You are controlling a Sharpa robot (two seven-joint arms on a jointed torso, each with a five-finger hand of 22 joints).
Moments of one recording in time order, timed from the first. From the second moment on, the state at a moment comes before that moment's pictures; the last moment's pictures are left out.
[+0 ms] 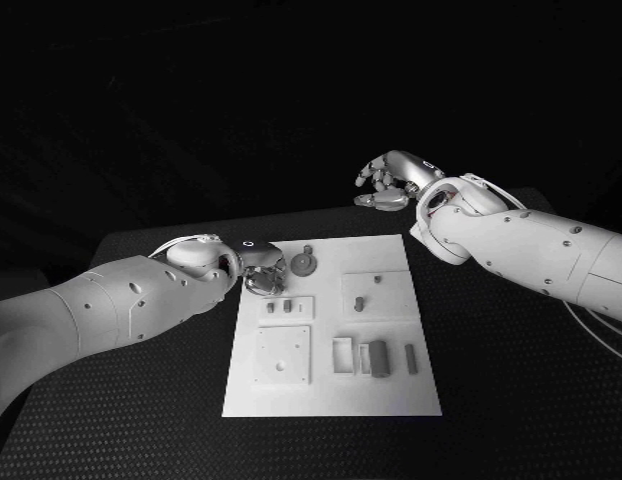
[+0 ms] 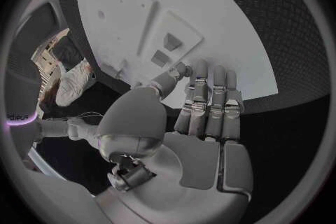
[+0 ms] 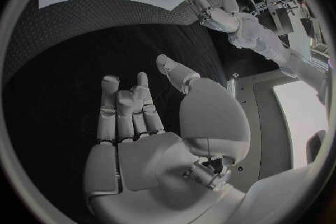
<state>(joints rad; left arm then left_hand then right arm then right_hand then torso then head) 1.26 -0.46 -0.24 0.95 -1.55 -0.12 0.19 1.08 0.06 0.57 -0.28 0.05 0.95 0.13 0.37 0.50 1.26 0.06 0.15 0.30 0.80 0.11 0.80 0.37 0.02 0.79 0.02 0.07 1.12 1.27 -0.62 0.03 1.15 -1.32 -0.44 -0.05 1.08 -0.21 0.65 -0.19 0.09 0.88 0.15 0.26 0.47 0.86 0.06 1.33 0.94 0.94 -0.04 1.64 0.81 0.25 0.95 0.05 1.02 1.31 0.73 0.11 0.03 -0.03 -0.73</state>
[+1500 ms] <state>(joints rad) 1.25 -0.44 -0.24 0.95 -1.55 -0.16 0.17 1.08 0.06 0.57 -0.28 0.05 0.95 0.13 0.37 0.51 1.27 0.06 0.15 0.31 0.81 0.11 0.80 0.37 0.01 0.79 0.02 0.07 1.12 1.27 -0.61 0.03 1.15 -1.32 -0.43 -0.05 1.08 -0.20 0.65 -0.19 0.09 0.87 0.16 0.26 0.46 0.86 0.06 1.33 0.94 0.94 -0.04 1.64 0.81 0.25 0.95 0.05 1.02 1.31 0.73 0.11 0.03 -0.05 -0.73</state>
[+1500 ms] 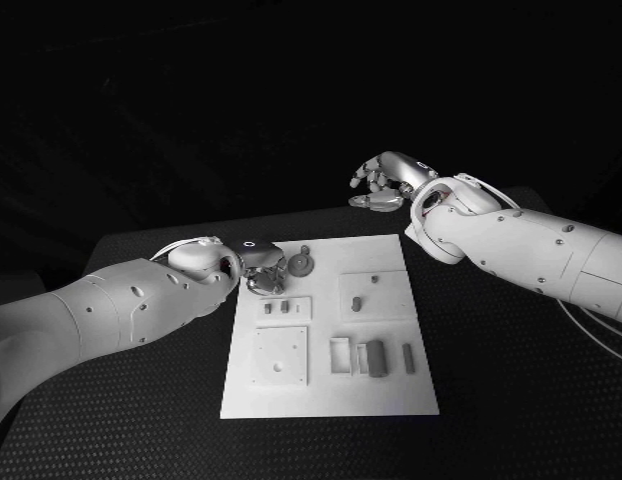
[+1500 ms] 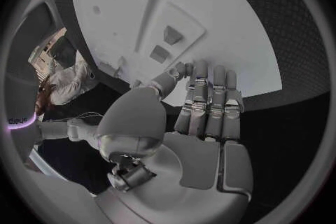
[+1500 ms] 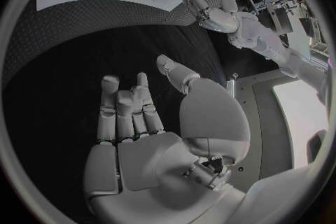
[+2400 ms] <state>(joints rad) 1.26 -0.43 -0.24 0.95 -1.57 -0.12 0.15 1.08 0.06 0.57 -0.28 0.05 0.95 0.13 0.37 0.51 1.27 0.06 0.15 0.31 0.81 0.11 0.80 0.37 0.01 0.79 0.02 0.07 1.12 1.27 -0.62 0.03 1.15 -1.32 -0.42 -0.05 1.08 -0.20 0.65 -0.19 0.09 0.87 0.16 0.26 0.46 0.86 0.06 1.33 0.94 0.94 -0.04 1.64 0.81 0.25 0.95 0.05 1.02 1.31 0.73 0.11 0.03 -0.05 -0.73</state>
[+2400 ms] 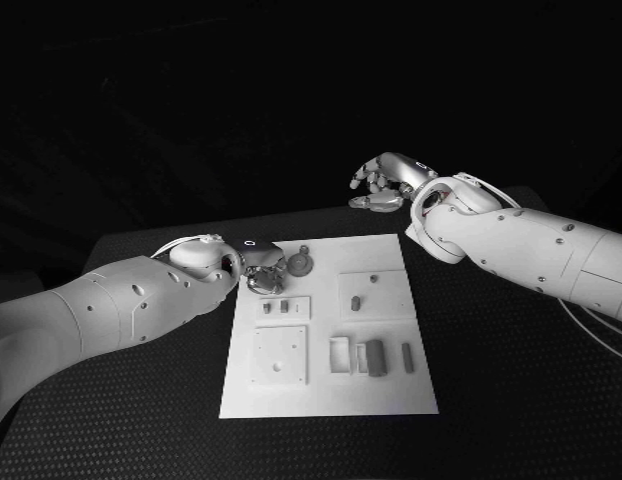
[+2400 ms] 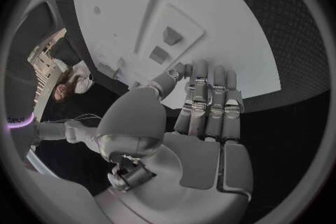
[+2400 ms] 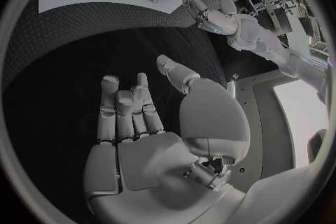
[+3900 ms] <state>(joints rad) 1.25 -0.44 -0.24 0.94 -1.53 -0.16 0.13 1.06 -0.07 0.57 -0.26 0.05 0.90 0.16 0.33 0.49 1.21 0.10 0.10 0.30 0.81 0.11 0.77 0.38 0.01 0.78 0.02 0.07 1.10 1.27 -0.62 0.03 1.15 -1.32 -0.41 -0.05 1.08 -0.20 0.65 -0.18 0.09 0.87 0.16 0.26 0.46 0.86 0.06 1.33 0.94 0.94 -0.04 1.64 0.81 0.25 0.94 0.05 1.02 1.31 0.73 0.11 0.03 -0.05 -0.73</state>
